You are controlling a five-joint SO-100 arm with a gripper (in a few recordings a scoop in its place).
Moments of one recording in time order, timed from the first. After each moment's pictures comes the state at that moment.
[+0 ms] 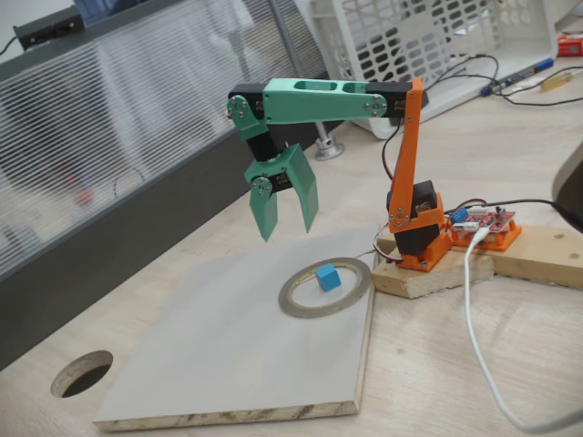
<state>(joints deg) 4.8 106.7 91.9 113.4 102.7</state>
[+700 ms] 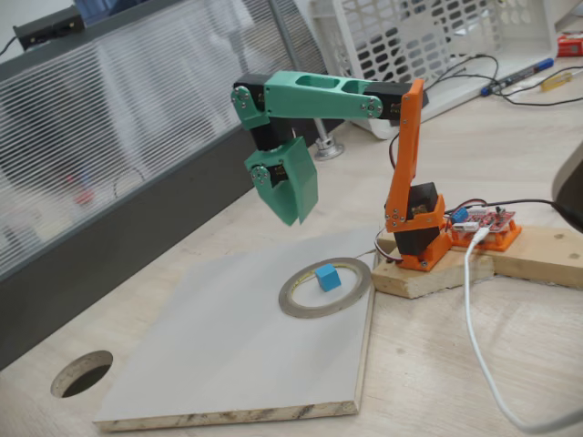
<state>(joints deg) 19.2 106.7 90.5 106.9 102.6</state>
